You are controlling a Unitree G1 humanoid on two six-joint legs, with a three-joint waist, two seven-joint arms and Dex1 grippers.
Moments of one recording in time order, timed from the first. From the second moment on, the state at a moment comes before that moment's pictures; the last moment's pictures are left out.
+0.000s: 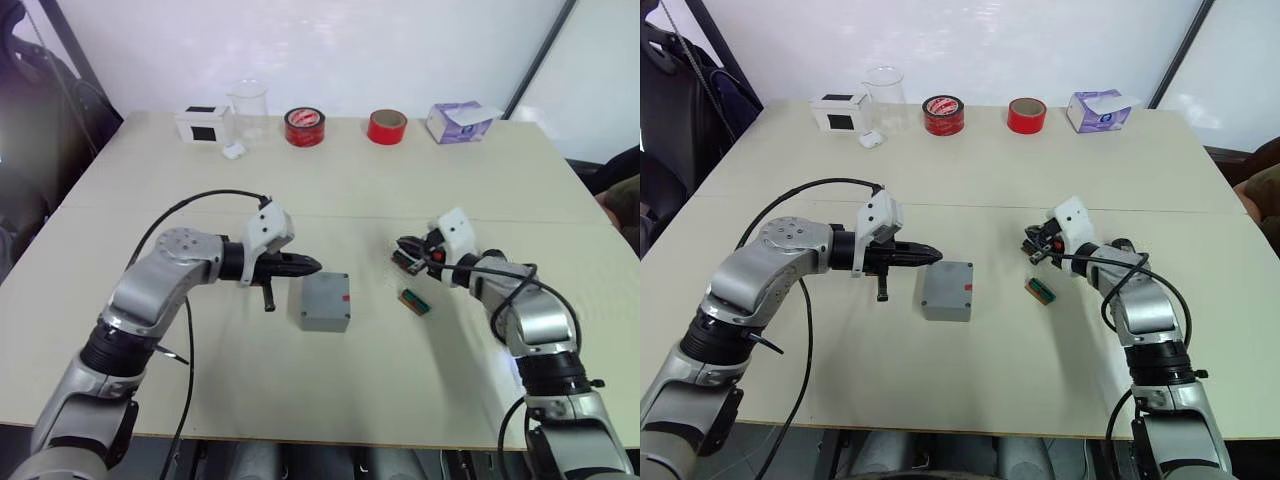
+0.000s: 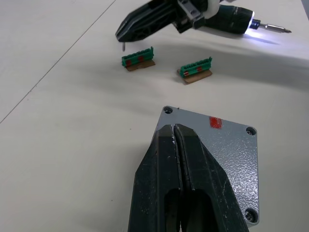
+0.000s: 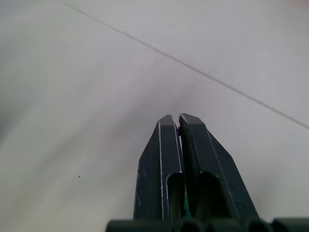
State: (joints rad) left arm -0.60 0.62 -0.21 -0.21 -0.40 0.69 -1.03; right arm -0.43 -0.52 -0.03 -0.02 0.24 0.56 0.61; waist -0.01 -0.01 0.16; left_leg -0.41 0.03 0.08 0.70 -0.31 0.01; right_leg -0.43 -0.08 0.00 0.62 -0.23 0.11
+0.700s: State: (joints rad) left arm -0.55 0.75 -0.17 -0.20 -0.45 0.72 -1.12; right arm -0.31 -0.52 0.13 -0.46 0.37 0.67 0.68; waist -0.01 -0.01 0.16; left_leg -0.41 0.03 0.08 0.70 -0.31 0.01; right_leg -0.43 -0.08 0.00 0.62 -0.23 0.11
